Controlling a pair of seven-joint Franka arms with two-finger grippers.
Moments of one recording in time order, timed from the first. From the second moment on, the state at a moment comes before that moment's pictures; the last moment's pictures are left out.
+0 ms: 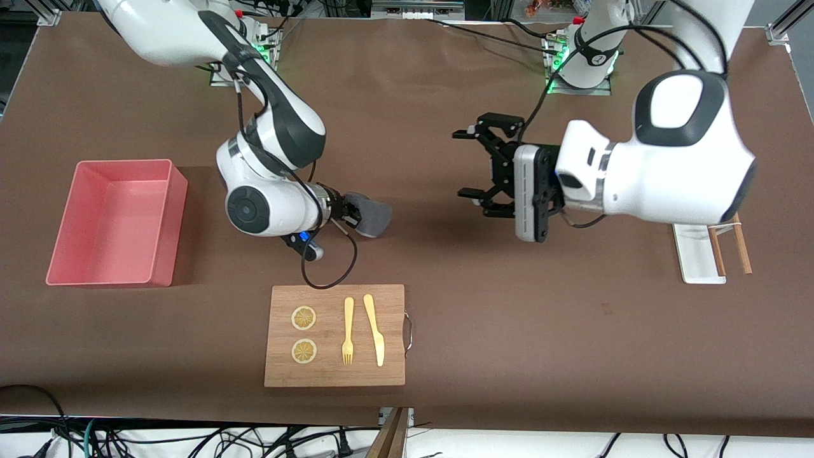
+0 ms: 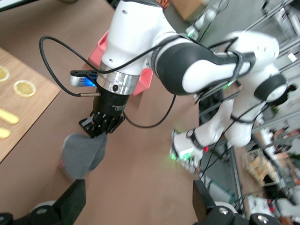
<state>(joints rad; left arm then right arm) -0.18 0.48 -0.16 -1.17 -0.91 1.54 0.73 0.20 0.68 0.39 -1.43 0.18 1.84 1.16</state>
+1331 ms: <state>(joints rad) 0.00 0.17 -0.06 -1.49 0.01 1.69 0.68 0.18 0.73 -0.06 -1.57 0.07 1.84 0.35</state>
